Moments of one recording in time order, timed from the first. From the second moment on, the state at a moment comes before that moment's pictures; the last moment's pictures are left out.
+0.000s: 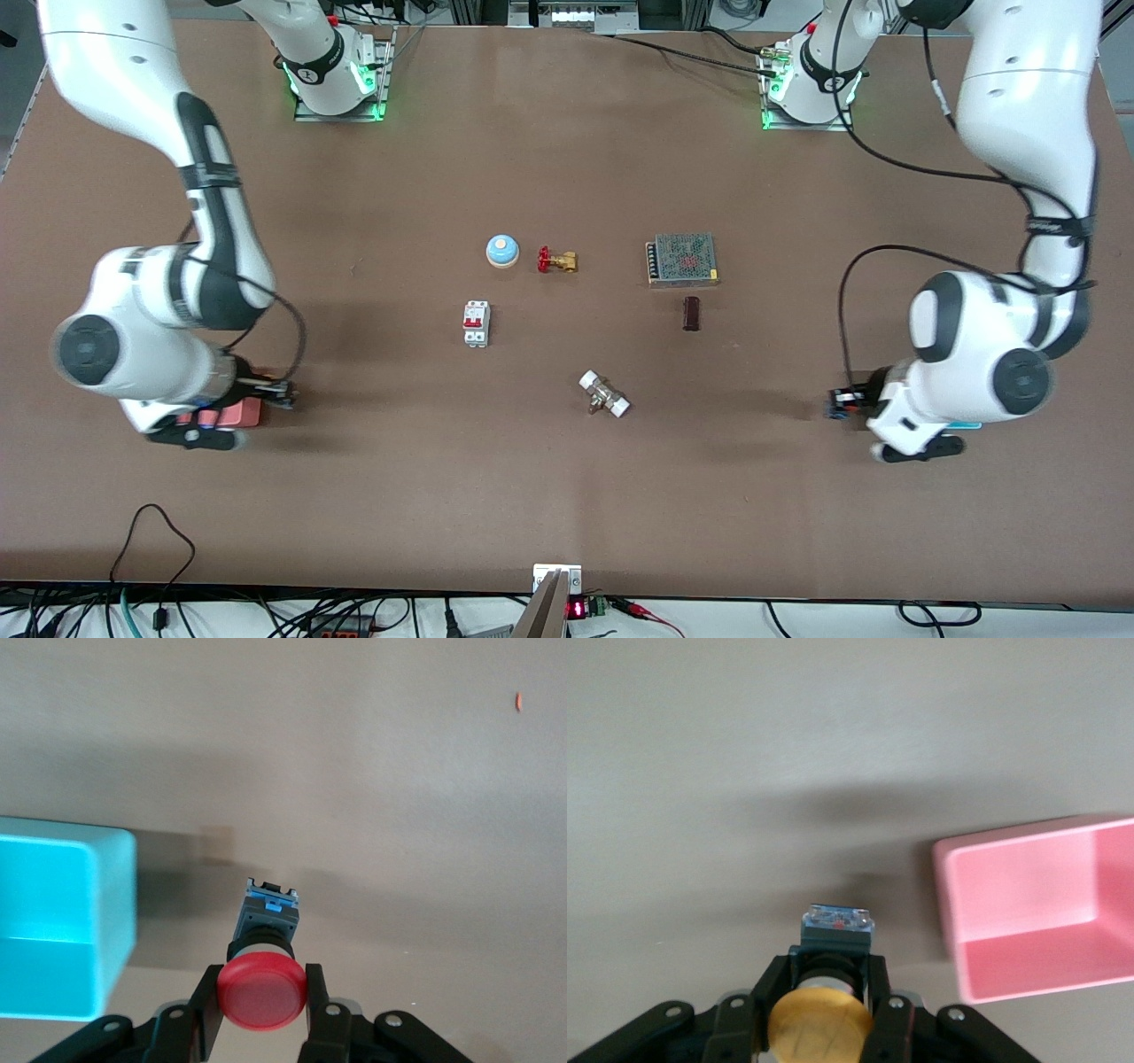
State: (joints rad) left arm 0.03 0.69 -0.07 -1.40 -0.04 1.98 -0.16; right arm 0.13 0.66 -0.12 -1.40 0.08 2.01 0.09
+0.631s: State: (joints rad) left arm 0.15 0.63 -0.07 -1.41 -0.04 1.94 -0.04; right arm -0.01 0.69 -0.12 -1.39 -0.04 2.00 -0.14
